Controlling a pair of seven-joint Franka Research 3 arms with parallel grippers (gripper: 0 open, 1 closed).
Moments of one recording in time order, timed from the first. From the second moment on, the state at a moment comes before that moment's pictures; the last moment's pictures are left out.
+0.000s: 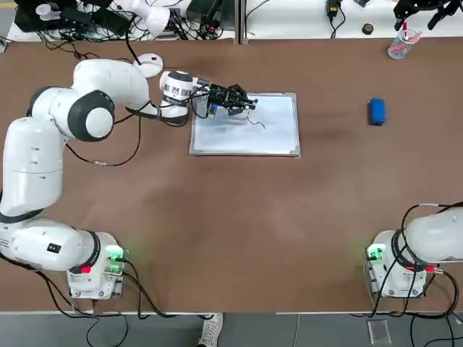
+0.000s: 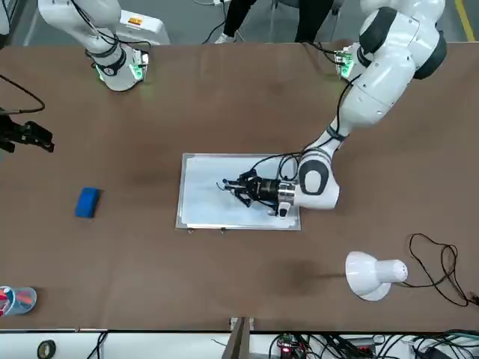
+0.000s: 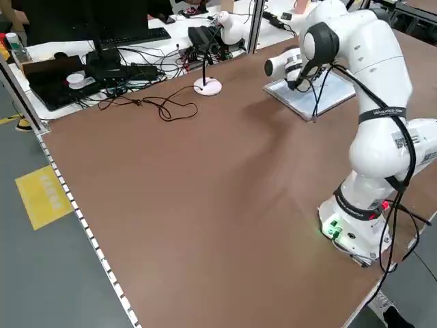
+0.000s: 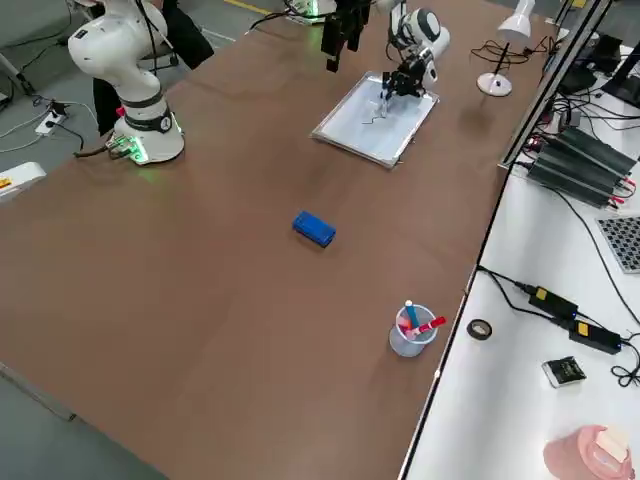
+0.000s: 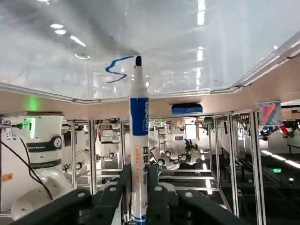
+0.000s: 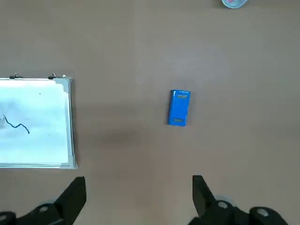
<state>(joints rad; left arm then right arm) -0.30 0.94 -0.31 -1.49 -1.47 2.10 -0.70 0.01 0.05 0.07 -1.54 0.00 1.56 0.09</state>
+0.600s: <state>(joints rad) -0.28 0.92 -0.31 -1.40 -1.31 2.10 -0.83 0.01 0.05 0.07 -1.54 0.00 1.56 0.09</state>
